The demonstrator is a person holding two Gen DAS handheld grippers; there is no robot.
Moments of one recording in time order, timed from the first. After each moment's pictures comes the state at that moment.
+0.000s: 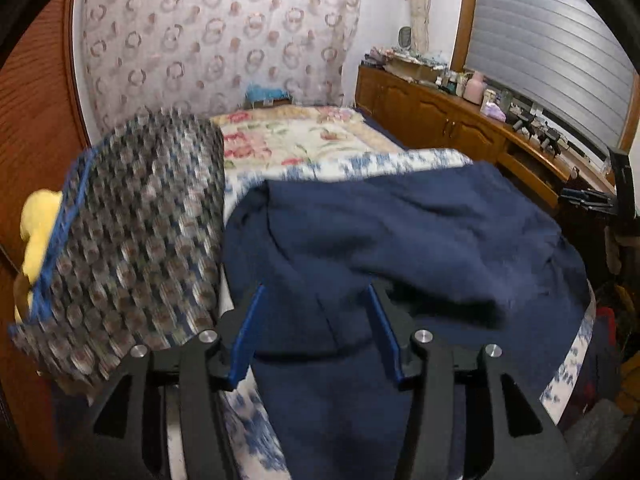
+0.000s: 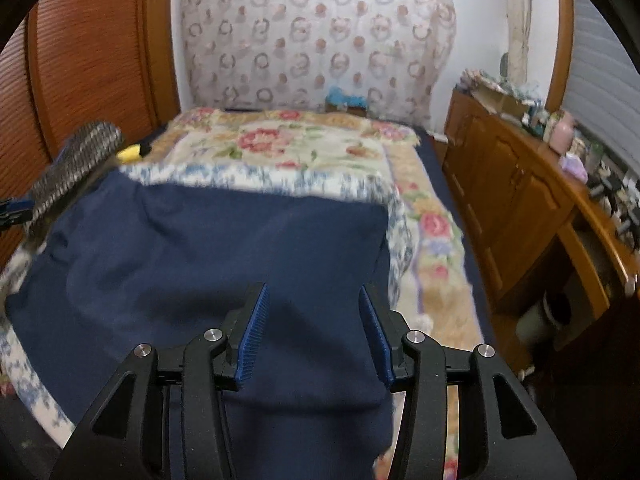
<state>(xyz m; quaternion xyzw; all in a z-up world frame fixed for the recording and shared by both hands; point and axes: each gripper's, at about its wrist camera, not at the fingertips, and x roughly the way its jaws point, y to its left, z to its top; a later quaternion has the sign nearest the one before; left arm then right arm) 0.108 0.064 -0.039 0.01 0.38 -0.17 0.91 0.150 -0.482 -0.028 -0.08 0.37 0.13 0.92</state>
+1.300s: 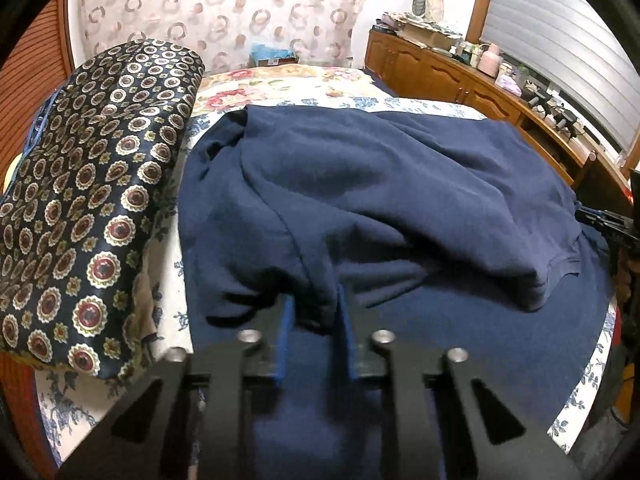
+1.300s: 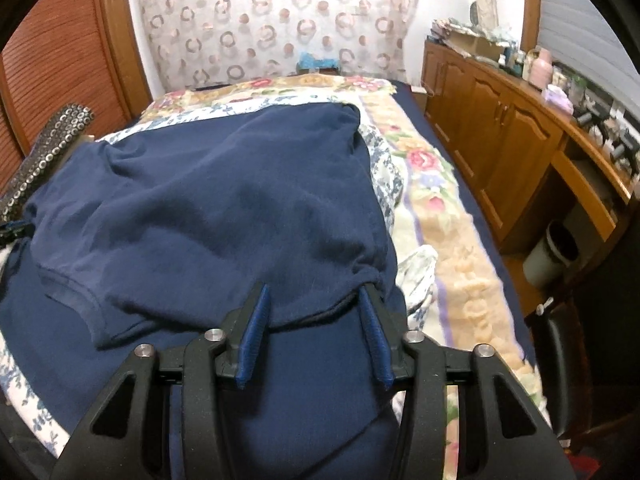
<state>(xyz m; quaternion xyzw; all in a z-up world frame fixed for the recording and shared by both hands) 0.141 0.007 -0.088 0.00 0.43 -0.15 0.89 0.140 -0.502 -0.087 -0.04 0.41 0.09 0.91</state>
